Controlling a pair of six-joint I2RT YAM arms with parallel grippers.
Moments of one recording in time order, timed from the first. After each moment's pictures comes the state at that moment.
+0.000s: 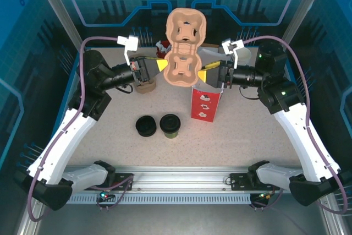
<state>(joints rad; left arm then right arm) -0.38 1.12 1.30 -0.03 0.81 -0.78 0.37 1.16 1.46 -0.48 -0.92 0.46</state>
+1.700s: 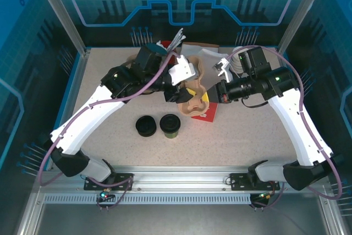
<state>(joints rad) -0.73 1.49 1.78 -0.92 0.35 0.40 0.39 1.31 1.63 -1.28 -0.83 0.28</state>
